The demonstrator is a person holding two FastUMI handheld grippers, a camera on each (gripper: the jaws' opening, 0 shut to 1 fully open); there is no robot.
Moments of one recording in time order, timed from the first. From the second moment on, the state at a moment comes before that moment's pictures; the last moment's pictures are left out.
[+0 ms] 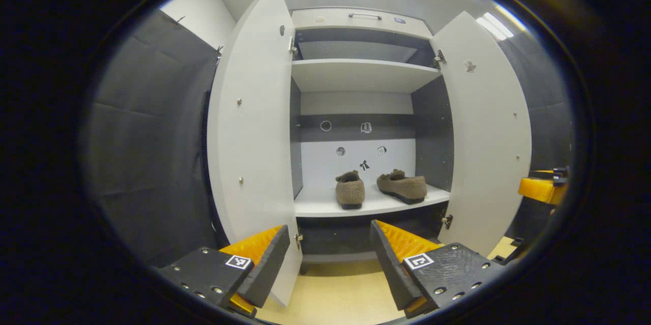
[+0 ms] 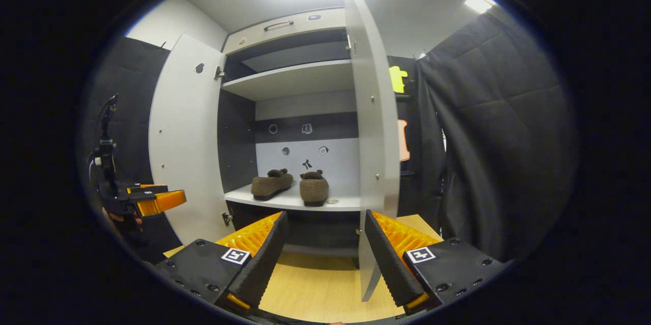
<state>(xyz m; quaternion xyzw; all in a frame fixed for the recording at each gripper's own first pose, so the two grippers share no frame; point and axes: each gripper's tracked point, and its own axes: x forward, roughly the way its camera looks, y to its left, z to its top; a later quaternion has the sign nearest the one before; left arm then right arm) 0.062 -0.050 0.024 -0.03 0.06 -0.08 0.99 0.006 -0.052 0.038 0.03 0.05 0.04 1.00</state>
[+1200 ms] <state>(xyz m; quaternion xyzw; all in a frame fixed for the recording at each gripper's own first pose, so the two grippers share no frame) 0.048 0.080 0.049 -0.03 0.00 -0.03 1.00 0.045 -0.176 0.086 -0.06 0.03 -0.23 0.97</state>
